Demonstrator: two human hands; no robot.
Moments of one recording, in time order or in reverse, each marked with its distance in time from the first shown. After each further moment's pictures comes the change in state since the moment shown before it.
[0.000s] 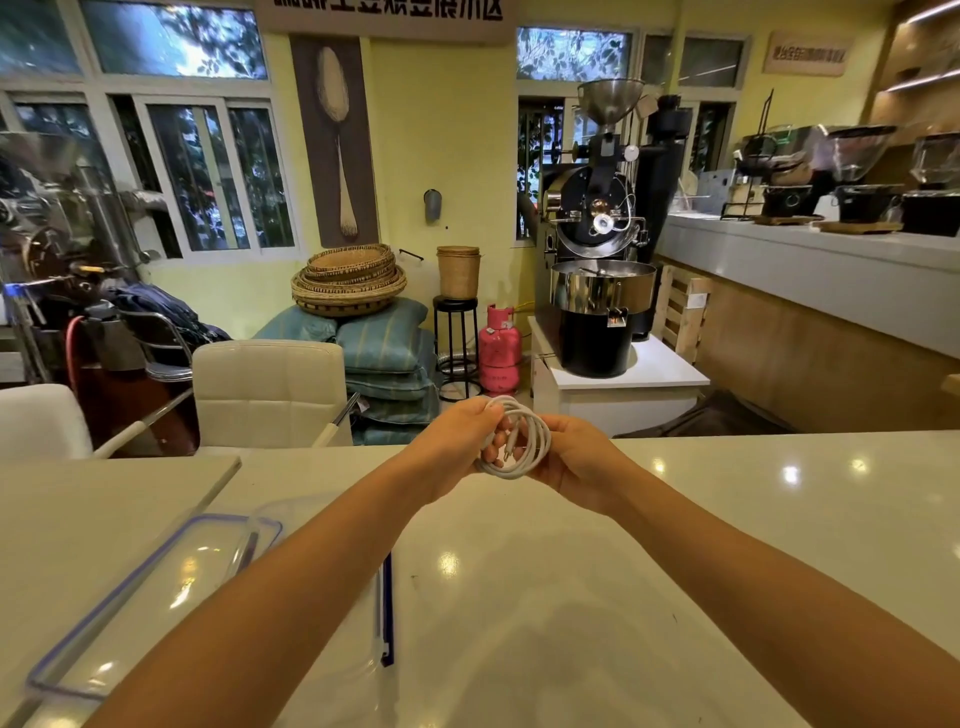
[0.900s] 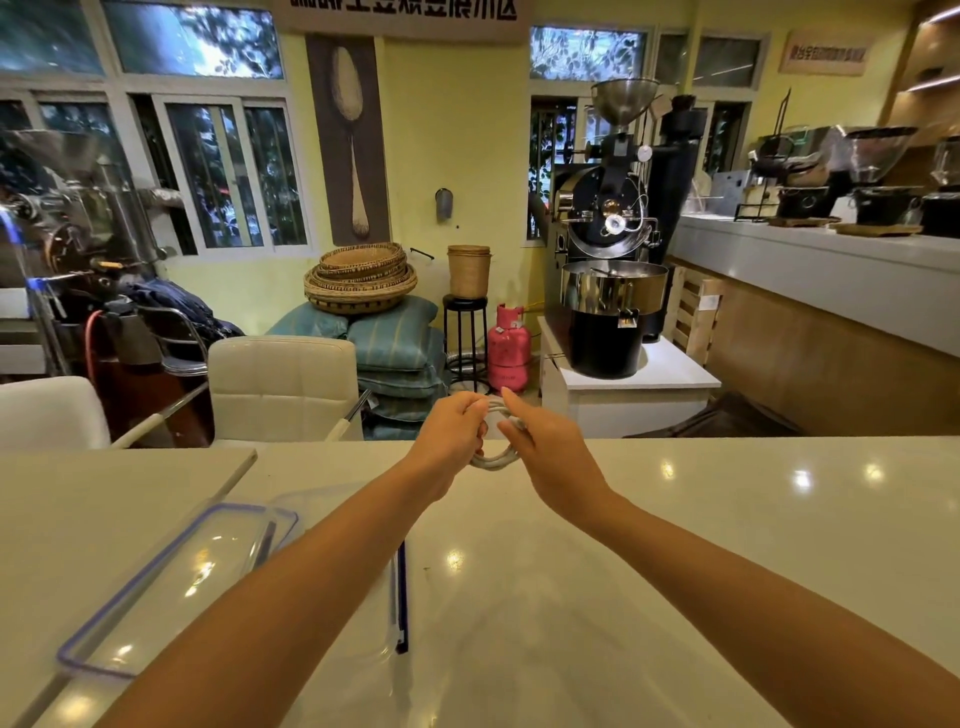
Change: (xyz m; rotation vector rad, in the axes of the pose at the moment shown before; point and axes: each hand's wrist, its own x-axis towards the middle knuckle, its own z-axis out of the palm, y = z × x) left_hand 0.005 -0.015 -0.012 0.087 0.265 0.106; right_hand 0.005 0.020 0.027 -1.108 0.305 -0.672
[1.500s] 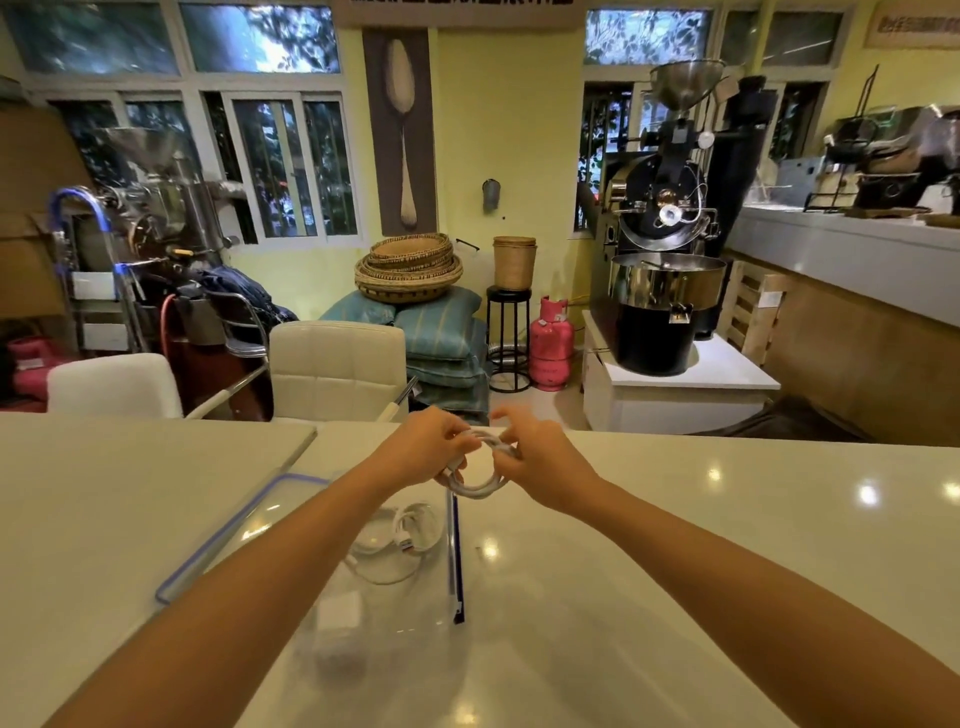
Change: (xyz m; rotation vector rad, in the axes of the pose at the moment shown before) left_hand -0.019 -0.027 -0.079 0.569 -0.167 -0.011; right_hand 0.006 -0.035 0.038 0.071 -0.334 0.078
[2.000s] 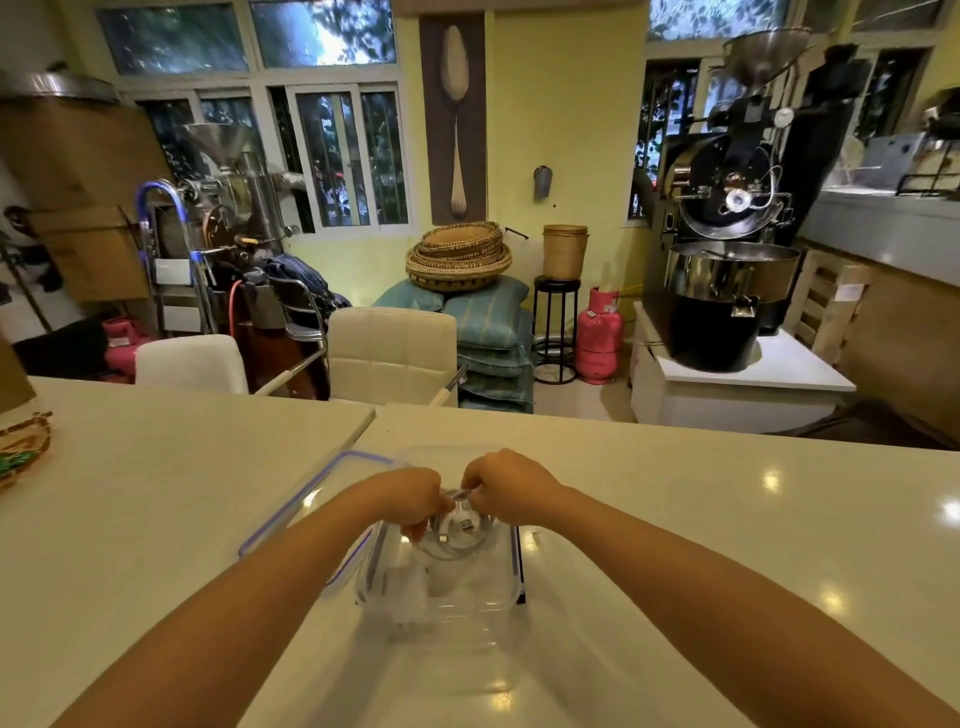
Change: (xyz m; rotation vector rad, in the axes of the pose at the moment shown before) left_hand -0.039 -0.067 -0.011 0.467 -0.338 -0.391; right_hand 0.023 -0.038 0.076 -0.275 -0.436 0.001
